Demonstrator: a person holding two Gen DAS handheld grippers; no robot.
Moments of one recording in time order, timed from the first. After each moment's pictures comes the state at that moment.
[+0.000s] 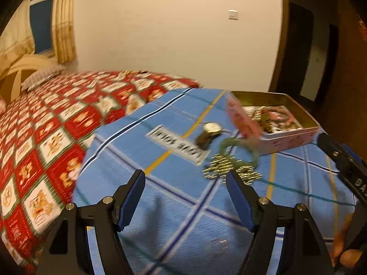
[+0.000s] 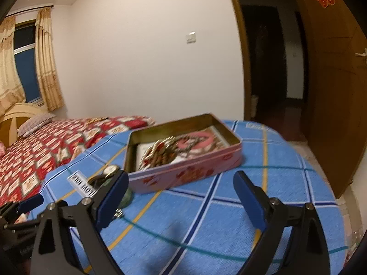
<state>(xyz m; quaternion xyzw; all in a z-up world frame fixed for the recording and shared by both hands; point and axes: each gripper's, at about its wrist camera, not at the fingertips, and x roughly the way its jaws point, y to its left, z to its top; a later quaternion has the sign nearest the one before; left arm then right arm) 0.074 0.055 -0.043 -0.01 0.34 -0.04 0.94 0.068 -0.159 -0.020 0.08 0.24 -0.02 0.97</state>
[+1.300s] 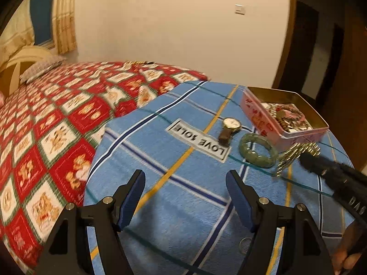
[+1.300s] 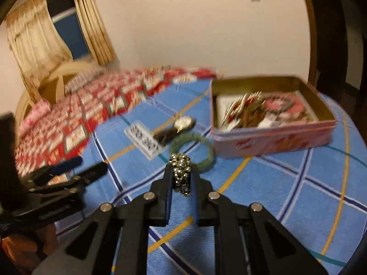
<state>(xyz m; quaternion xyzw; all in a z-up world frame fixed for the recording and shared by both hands) 0.089 0.076 -0.045 -0.01 0.36 -0.05 0.93 0.095 -0.105 -0.037 0.07 0.34 0.17 0.92</state>
